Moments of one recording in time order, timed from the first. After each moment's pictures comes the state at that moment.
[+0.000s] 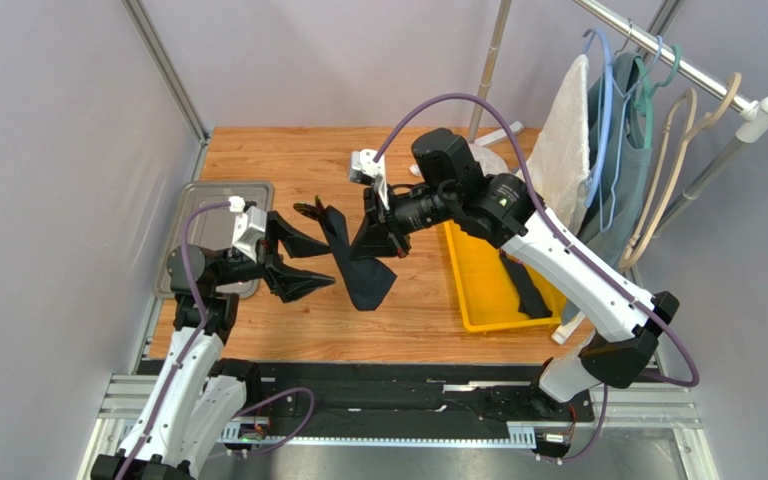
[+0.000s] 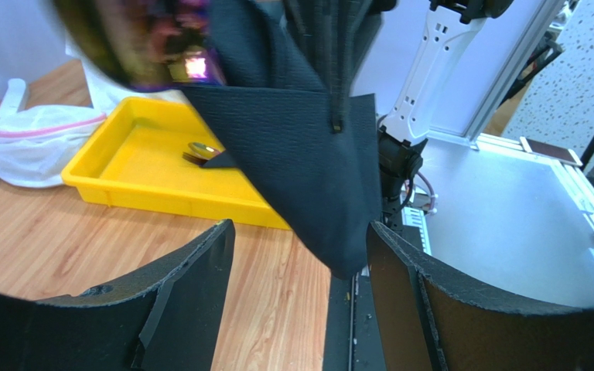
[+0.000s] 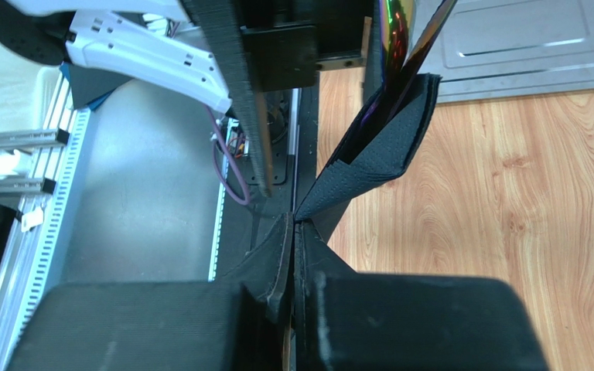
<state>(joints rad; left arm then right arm) -0.13 0.69 0.58 0.54 1.27 -0.56 0.87 1.52 1.81 -0.77 -0.78 -0.09</state>
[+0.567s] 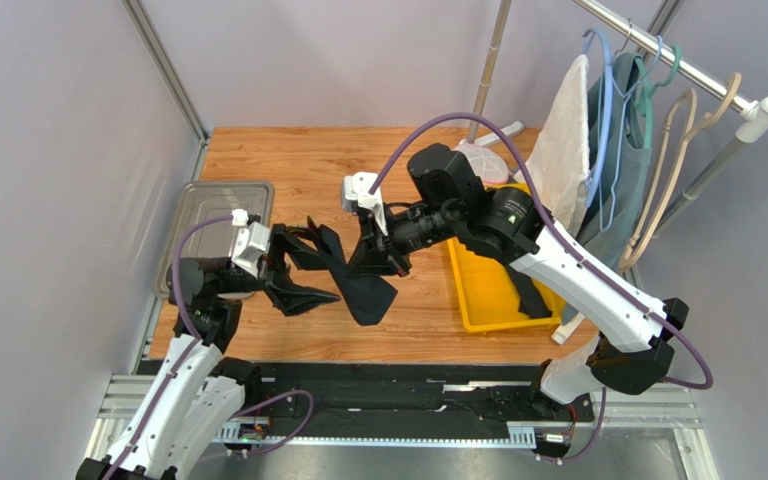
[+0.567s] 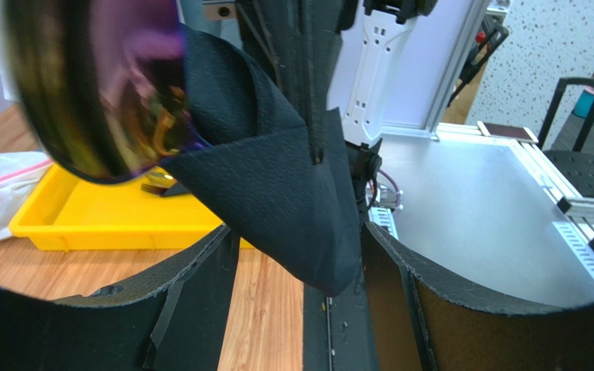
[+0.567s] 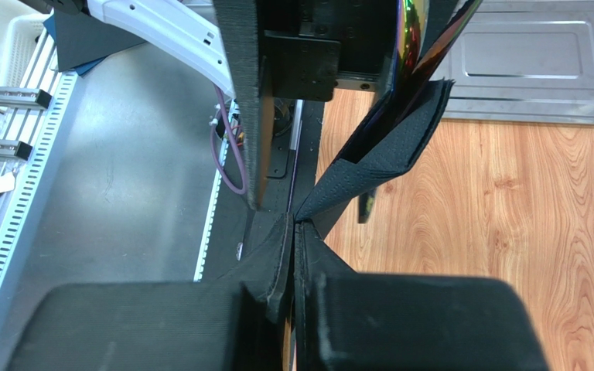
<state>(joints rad) -0.26 0.65 0.58 0.60 1.26 -0.61 0.99 1.48 1.83 -0.83 -0.69 -0.21</state>
